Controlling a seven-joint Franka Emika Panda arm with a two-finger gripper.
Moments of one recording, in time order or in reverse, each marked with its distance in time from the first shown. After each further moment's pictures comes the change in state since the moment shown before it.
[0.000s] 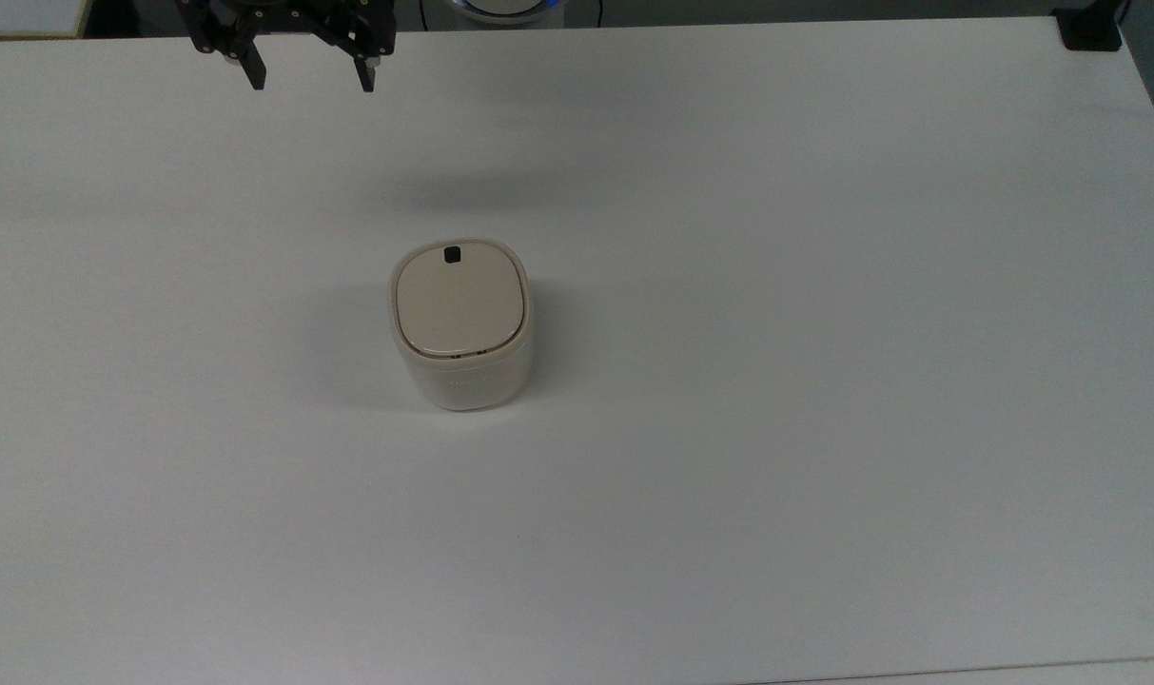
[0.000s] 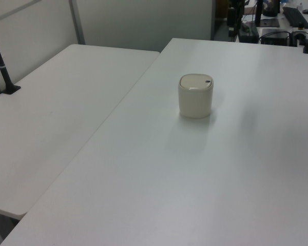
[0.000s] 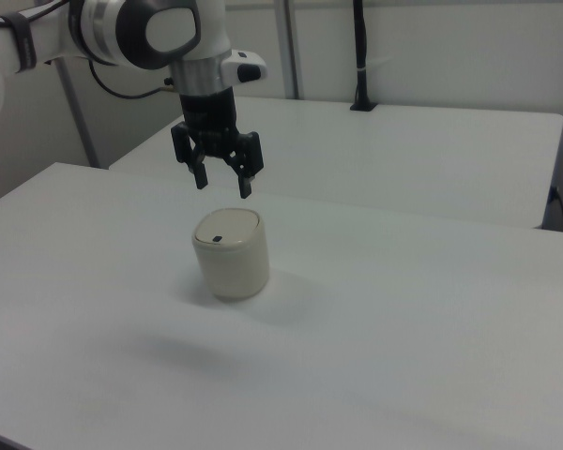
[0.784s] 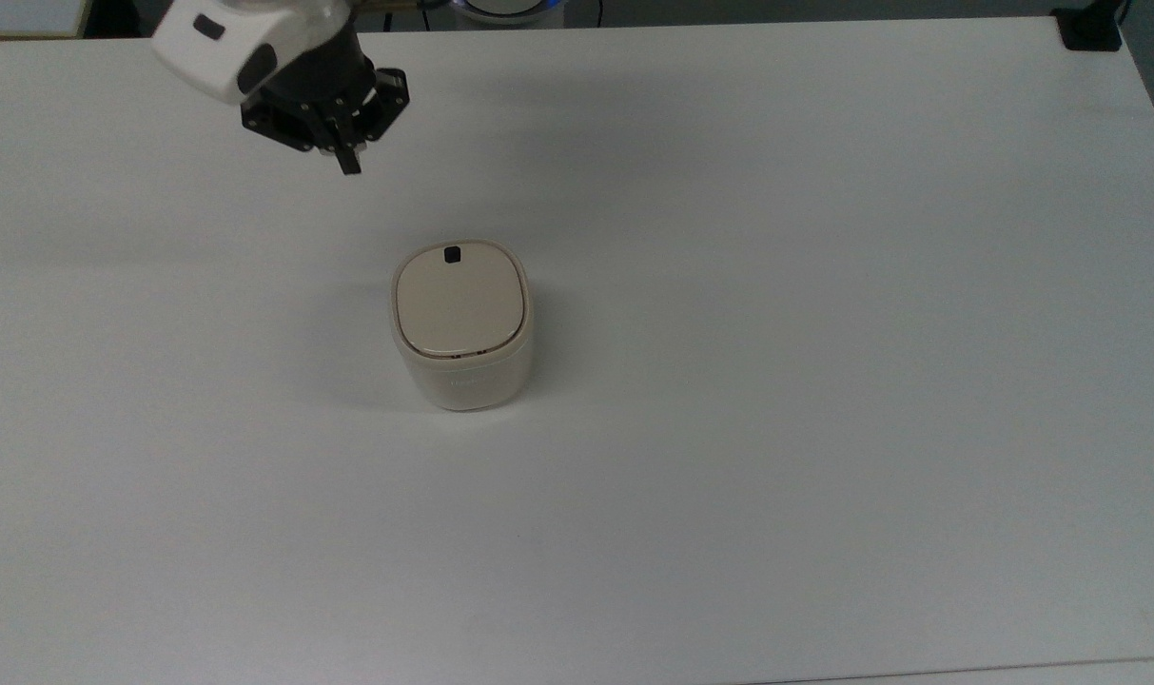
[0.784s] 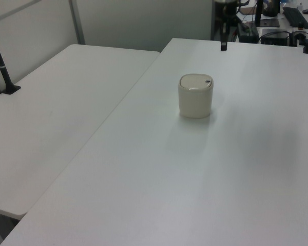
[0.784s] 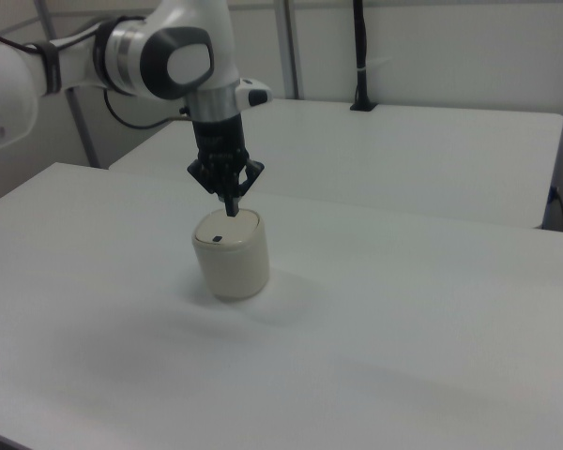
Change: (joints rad) arm 0.029 0.106 0.014 -0.006 0.000 0.097 -0.157
